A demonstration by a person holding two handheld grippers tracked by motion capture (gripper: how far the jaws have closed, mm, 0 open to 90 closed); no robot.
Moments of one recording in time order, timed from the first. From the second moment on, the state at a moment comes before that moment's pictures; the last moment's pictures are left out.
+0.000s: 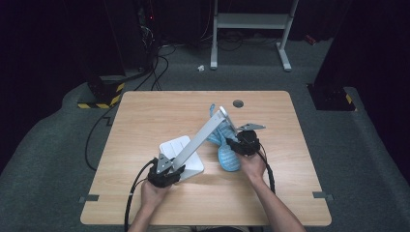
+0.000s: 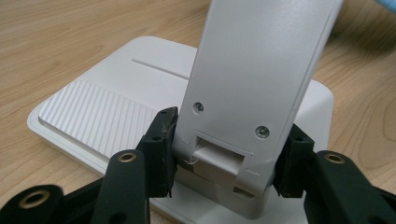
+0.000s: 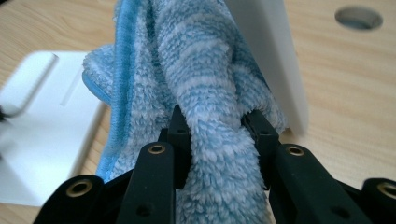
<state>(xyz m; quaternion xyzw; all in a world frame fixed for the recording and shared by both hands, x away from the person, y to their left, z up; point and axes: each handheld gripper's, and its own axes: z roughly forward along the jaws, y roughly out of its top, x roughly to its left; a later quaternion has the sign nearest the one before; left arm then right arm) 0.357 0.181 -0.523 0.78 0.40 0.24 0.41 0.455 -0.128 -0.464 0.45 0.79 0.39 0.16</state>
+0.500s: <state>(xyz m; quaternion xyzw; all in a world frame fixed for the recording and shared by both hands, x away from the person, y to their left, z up) 0.357 0.180 -0.523 0.78 0.40 0.24 0.41 0.418 -0.114 -0.394 0.37 0.77 0.49 0.19</state>
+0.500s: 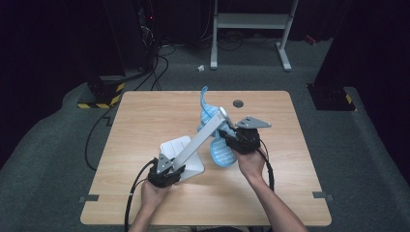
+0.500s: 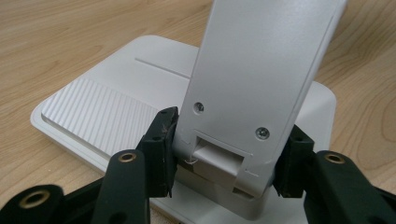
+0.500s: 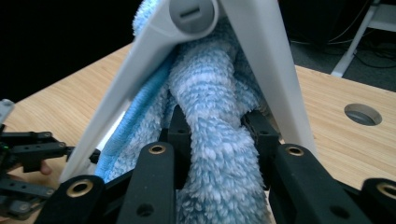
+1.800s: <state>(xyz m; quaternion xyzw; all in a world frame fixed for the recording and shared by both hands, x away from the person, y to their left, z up) 0.357 0.180 -0.523 0.78 0.40 0.24 0.41 0.450 -0.150 -0.475 0.48 0.77 0.39 0.14</state>
